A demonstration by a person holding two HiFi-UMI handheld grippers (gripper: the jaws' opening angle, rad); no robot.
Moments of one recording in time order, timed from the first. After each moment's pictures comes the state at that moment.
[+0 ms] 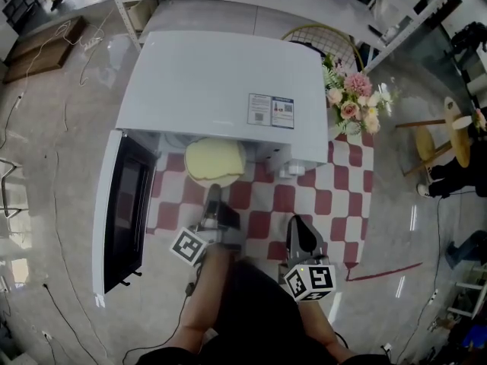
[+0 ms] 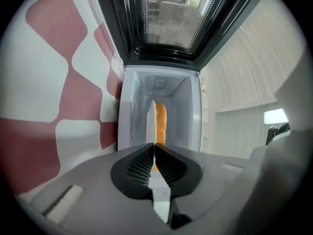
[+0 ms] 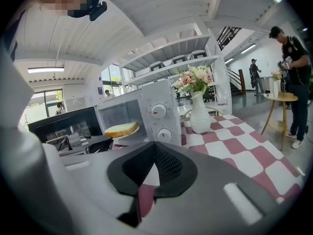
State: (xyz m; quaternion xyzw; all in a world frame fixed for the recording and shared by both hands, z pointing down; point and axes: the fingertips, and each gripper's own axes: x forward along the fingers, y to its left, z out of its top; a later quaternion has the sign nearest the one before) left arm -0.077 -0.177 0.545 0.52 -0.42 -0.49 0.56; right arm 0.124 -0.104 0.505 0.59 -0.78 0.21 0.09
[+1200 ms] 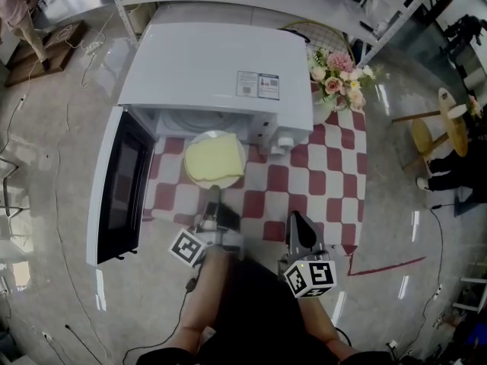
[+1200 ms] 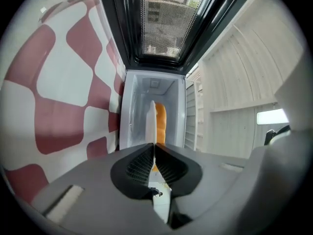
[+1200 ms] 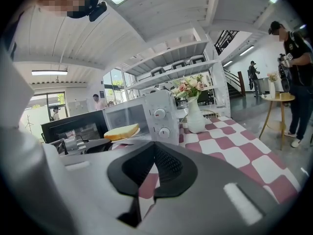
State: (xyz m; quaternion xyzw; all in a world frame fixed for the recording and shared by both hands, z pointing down) left arm -0.060 -0.110 0.530 0.53 -0.41 -0.49 0.56; right arm 0.137 -0.047 0.491 0.58 -0.78 0.20 0.07
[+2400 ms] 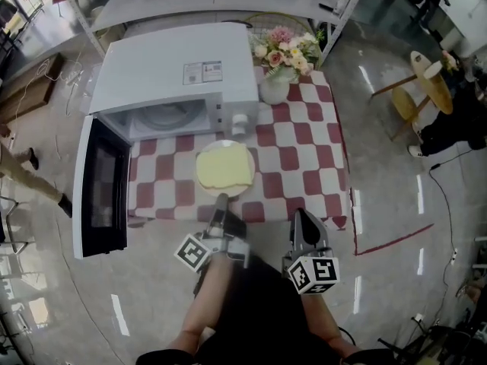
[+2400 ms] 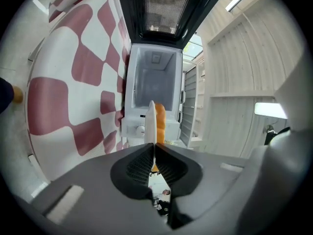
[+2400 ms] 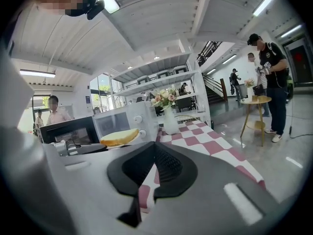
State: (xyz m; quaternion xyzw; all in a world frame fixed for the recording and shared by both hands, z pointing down) left arm 0.040 -0.042 0.525 0.57 -0.34 -0.43 0.61; right arm 0.219 0.029 0.485 0.65 -0.73 0.19 0.03
